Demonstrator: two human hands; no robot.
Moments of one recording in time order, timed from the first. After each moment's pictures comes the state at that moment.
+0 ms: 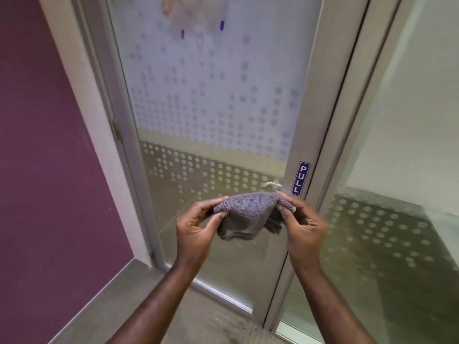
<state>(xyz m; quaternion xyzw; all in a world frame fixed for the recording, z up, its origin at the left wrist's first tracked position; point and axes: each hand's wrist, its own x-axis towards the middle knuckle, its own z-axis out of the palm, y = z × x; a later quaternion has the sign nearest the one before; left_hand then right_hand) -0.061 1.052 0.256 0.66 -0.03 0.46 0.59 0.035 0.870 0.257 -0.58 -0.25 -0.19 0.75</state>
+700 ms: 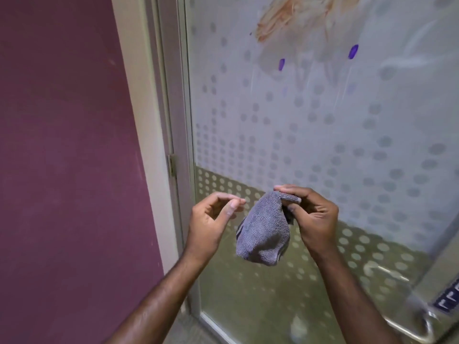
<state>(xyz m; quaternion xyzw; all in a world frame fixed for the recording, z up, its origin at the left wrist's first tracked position) 0.056 1.323 0.323 0.68 0.02 0.43 0.60 0.187 1.157 0.333 -0.54 -0.42 -0.09 0.72</state>
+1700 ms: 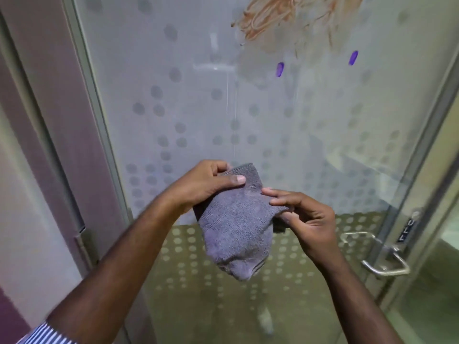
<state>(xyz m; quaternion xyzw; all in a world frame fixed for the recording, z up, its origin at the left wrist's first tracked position) 0.244 1.527 0.432 0.77 -0.25 -0.06 0.58 0.187 1.298 0.343 -0.65 -0.29 -0.28 0.64</state>
